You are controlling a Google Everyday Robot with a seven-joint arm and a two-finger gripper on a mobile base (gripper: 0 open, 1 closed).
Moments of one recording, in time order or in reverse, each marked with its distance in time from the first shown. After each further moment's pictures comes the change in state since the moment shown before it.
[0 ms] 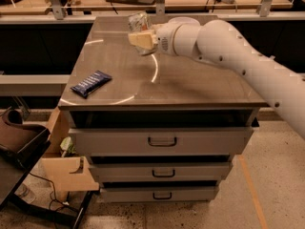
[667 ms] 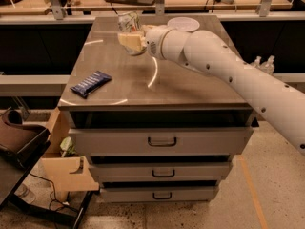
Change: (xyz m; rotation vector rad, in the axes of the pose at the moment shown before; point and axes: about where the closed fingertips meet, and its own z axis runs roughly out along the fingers) arm -0.005 0.020 0.023 -0.003 -0.087 -0.003
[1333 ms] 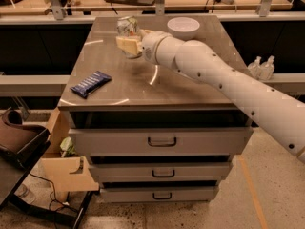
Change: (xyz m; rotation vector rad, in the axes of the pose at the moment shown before) arm 0.017 -0.004 0.017 0.039 -0.029 0.013
